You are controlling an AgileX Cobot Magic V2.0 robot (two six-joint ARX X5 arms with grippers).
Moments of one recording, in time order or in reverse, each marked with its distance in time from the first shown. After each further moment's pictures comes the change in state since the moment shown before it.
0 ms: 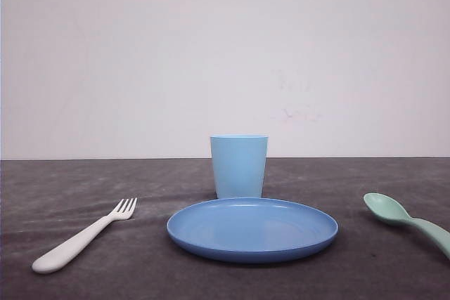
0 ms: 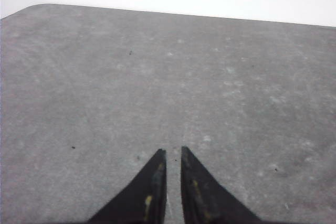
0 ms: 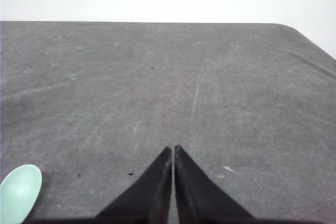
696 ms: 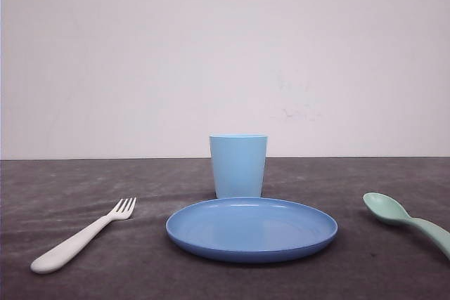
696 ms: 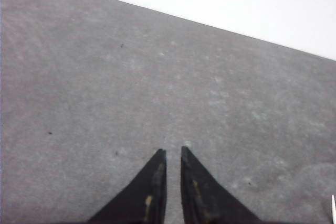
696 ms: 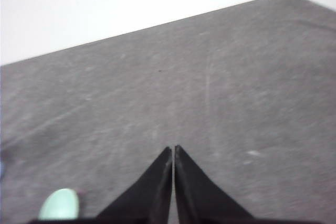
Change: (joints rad) left arm 0.000 0.012 -0.008 0.028 0.030 -0.198; right arm 0.000 0.000 0.000 0.001 -0.077 0.300
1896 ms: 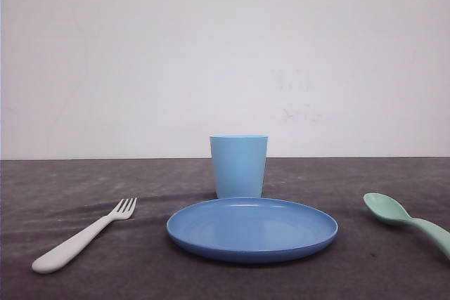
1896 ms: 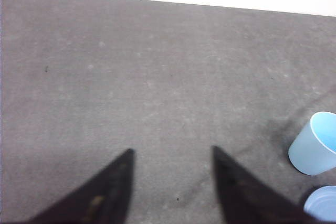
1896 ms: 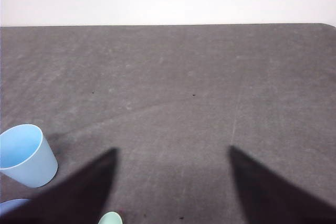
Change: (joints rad) left arm -0.085 0.698 0.742 -0.279 0.160 0.156; right arm 0.046 0.639 0.806 -0.373 -0.027 -0.249
